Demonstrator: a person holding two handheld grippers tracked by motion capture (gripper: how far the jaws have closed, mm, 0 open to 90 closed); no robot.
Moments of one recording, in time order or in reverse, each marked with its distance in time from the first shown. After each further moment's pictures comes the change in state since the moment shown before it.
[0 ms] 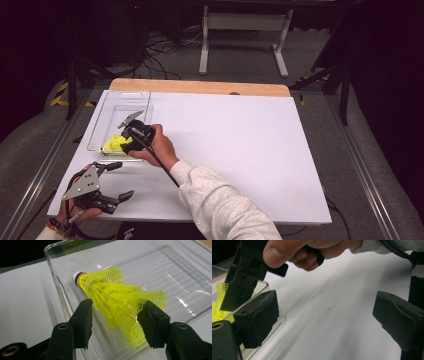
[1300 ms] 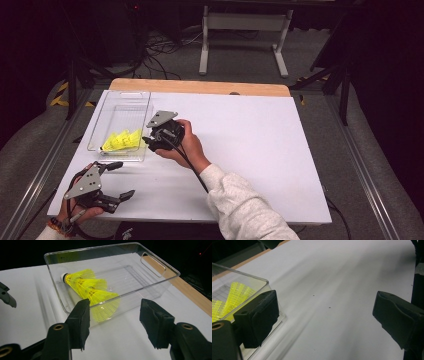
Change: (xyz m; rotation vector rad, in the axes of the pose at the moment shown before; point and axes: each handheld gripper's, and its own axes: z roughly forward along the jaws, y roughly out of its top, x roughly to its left) left arm 0.001 0.000 0.002 0.016 0.008 -0.001; right arm -0.020 -0.036 -0.083 -0.171 -0.121 -0.091
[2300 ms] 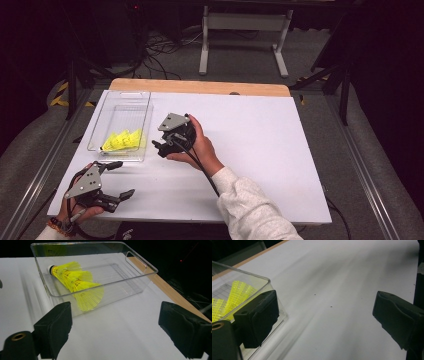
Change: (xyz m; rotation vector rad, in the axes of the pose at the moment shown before) left arm 0.001 -0.001 0.001 0.004 0.005 -0.001; right arm -0.007 -0.018 -0.023 -0.018 -0.090 -0.055
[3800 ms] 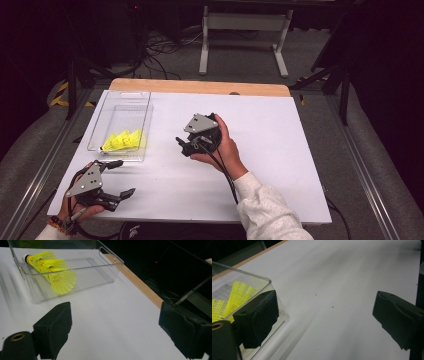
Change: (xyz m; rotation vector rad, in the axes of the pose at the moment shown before) left arm 0.002 0.001 0.002 0.003 -0.002 0.001; right arm -0.024 -0.028 -0.053 -0.012 -0.139 -0.018
